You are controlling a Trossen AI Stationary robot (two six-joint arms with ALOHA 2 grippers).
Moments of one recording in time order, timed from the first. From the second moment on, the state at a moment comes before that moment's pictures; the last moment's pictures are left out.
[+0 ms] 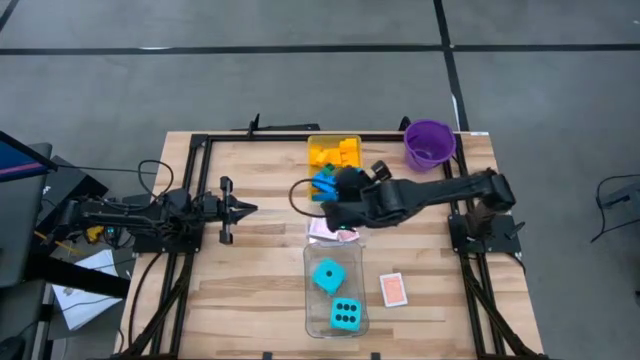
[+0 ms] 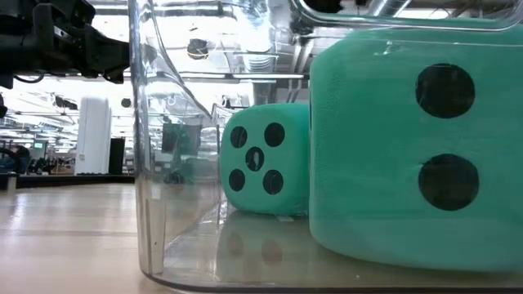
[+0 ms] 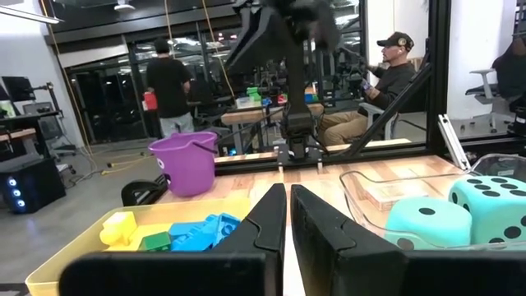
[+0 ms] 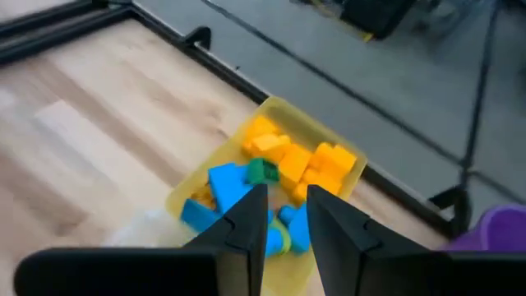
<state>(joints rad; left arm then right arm) 0.04 0.33 0.01 0.44 -0.06 0.14 0.19 1.83 1.85 -1.22 0.94 0.84</state>
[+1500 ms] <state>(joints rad) 0.04 0.34 0.01 0.48 -0.06 0.14 0.80 1.70 1.39 -1.25 0.37 2.13</state>
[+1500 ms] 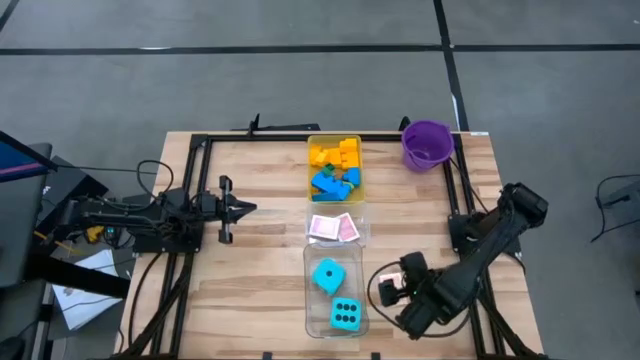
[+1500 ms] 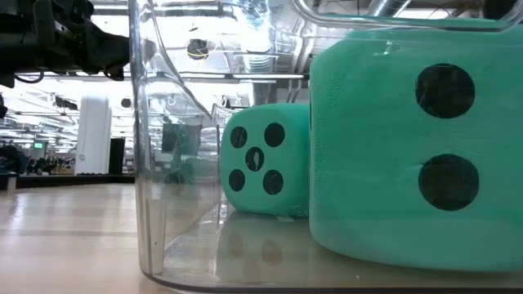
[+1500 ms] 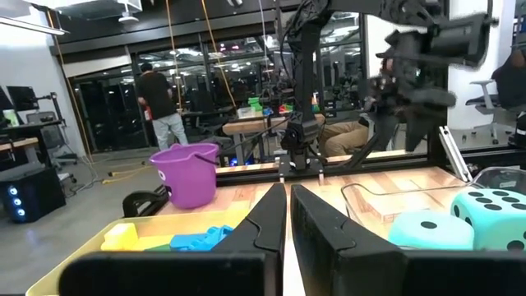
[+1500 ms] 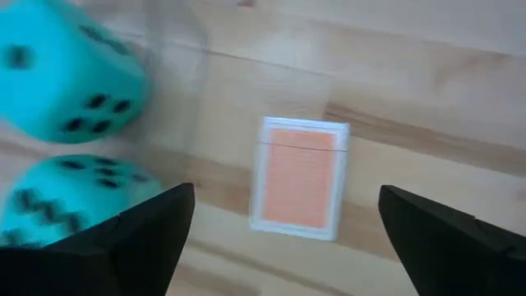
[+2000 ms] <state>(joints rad) 0.04 0.34 0.01 0.49 -0.06 0.14 0.80 1.87 1.35 -1.17 0.28 2.17</state>
